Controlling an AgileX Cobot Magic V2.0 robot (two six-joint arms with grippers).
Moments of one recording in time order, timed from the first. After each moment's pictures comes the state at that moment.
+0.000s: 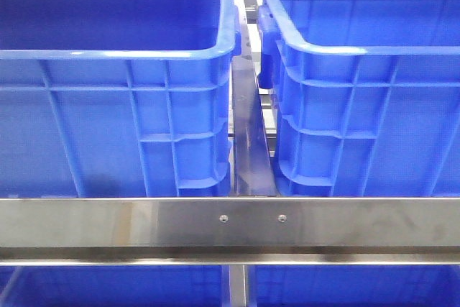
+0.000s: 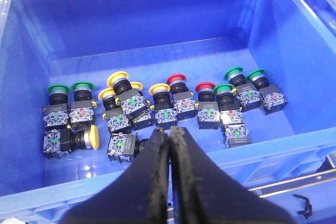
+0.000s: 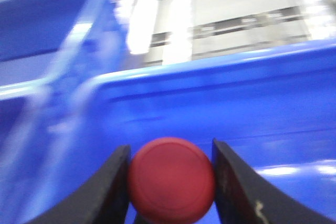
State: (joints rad) left arm -0.12 0.59 -0.77 -0.15 0.66 0.11; right arm 0.27 1.32 -0.97 1.55 -0.22 -1.24
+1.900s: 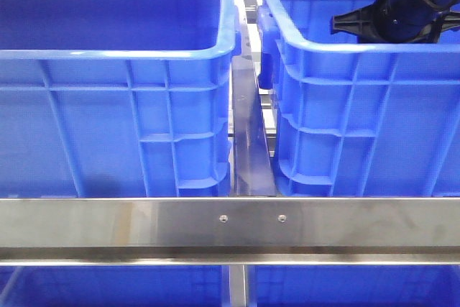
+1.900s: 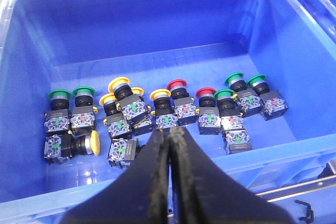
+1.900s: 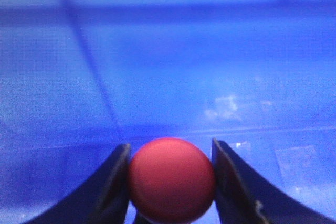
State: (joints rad) left arm -0.12 0.59 -0.77 -0.15 0.64 0.11; right arm 0.19 1.96 -1.32 1.40 -0.31 -1.25
